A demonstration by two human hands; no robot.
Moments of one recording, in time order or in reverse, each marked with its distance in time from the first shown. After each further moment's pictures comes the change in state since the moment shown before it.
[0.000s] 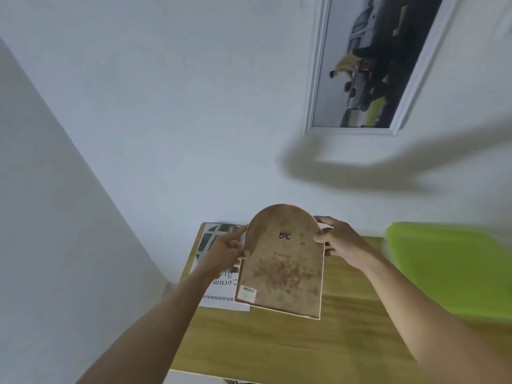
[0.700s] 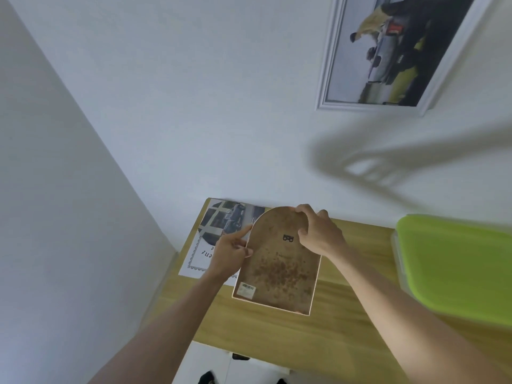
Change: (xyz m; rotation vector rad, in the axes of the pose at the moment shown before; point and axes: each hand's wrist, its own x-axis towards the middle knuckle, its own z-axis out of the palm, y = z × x) left_hand -0.014 -0.034 0.049 0.055 0.252 -0.028; right_hand 0.031 0.026 0.036 -0.967 0.066 -0.198
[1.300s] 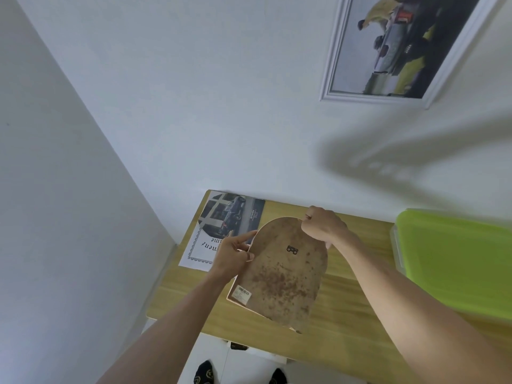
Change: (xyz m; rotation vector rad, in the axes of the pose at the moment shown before) left_hand -0.016 -0.015 0.010 -0.072 -0.036 -0.102; right_hand 0.000 -0.005 -0.014 0.002 -0.178 0.144
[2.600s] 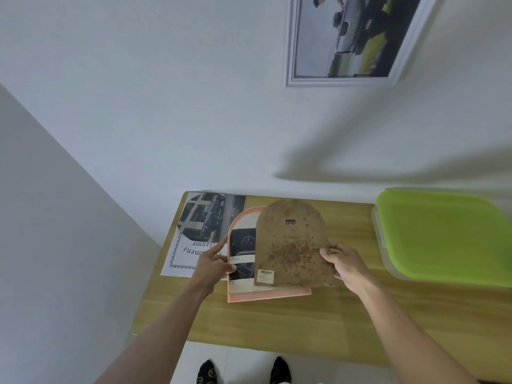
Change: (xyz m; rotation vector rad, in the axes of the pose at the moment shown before) left_hand 0.013 -0.023 0.002 -0.210 -0.058 -0.276; right_hand -0.025 0.125 0.077 1.173 0.074 0.338
